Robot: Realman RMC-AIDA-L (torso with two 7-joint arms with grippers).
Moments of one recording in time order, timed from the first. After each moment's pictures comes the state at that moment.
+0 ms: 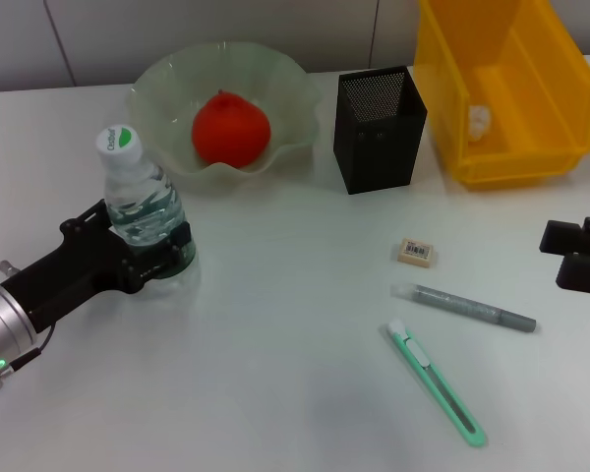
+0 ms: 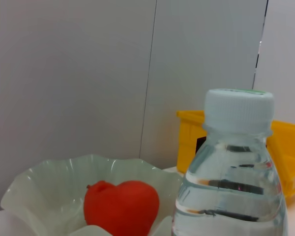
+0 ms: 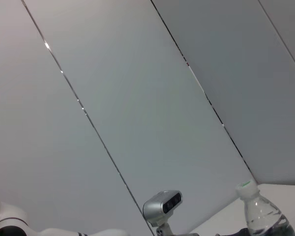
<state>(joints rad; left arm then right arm) -0.33 -2.06 1.39 0.44 0.98 1.12 -0.88 0.26 2.01 -0.55 -0.84 -1.73 -2.15 1.68</state>
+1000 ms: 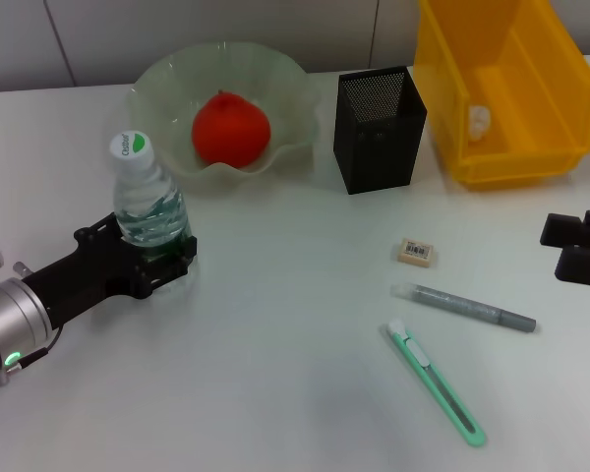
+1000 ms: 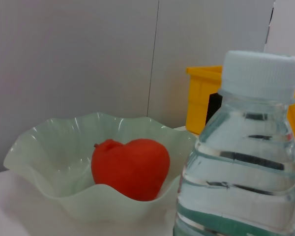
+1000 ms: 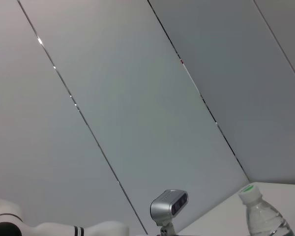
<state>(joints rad) -0.37 -2.07 1.40 0.46 1.09 0.98 -0.95 0.26 2.02 -0.54 -0.88 -1.73 -2.14 1.70</state>
